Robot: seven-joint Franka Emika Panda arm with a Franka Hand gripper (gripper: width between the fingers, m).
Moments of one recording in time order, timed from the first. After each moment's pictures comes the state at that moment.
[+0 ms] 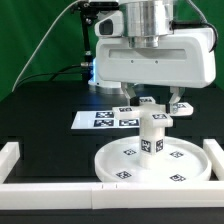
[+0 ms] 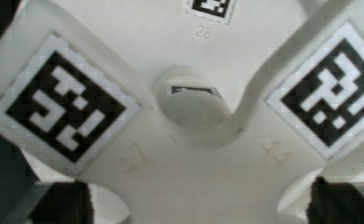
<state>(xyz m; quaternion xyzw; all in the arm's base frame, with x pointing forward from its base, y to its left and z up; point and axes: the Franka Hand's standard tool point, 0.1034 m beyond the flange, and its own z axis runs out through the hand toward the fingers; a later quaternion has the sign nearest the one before) 0.560 0.039 0.105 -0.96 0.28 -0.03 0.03</state>
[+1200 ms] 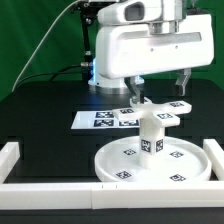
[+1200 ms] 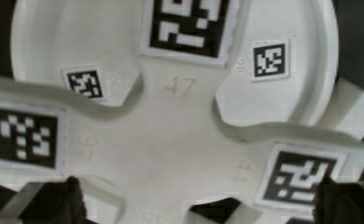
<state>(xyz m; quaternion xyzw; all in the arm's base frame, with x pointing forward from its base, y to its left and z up) 0.559 0.050 0.120 -0.95 -0.32 -0.04 0.01</state>
